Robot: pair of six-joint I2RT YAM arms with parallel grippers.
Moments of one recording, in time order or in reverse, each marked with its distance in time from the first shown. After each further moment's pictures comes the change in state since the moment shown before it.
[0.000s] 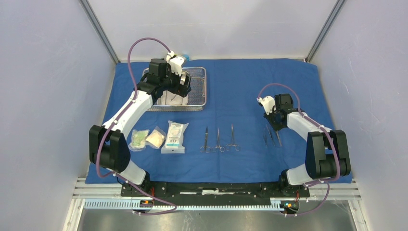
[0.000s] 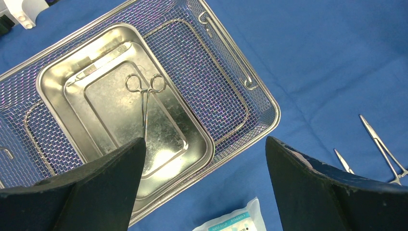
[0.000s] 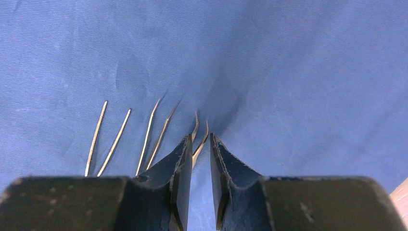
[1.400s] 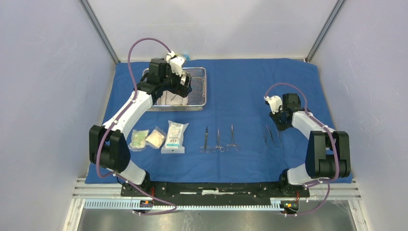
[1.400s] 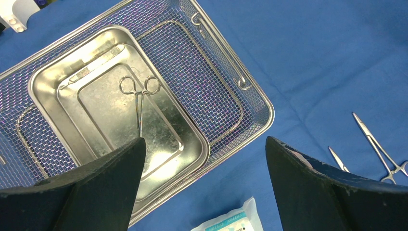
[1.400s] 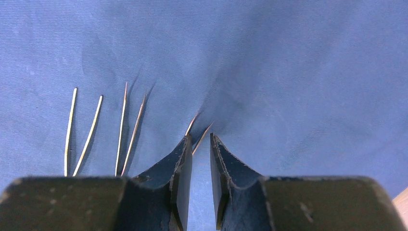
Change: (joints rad) left arm 0.000 0.000 0.000 0.000 0.026 0.000; right arm -0.093 -0.001 0.012 -0.034 -0.063 -0.005
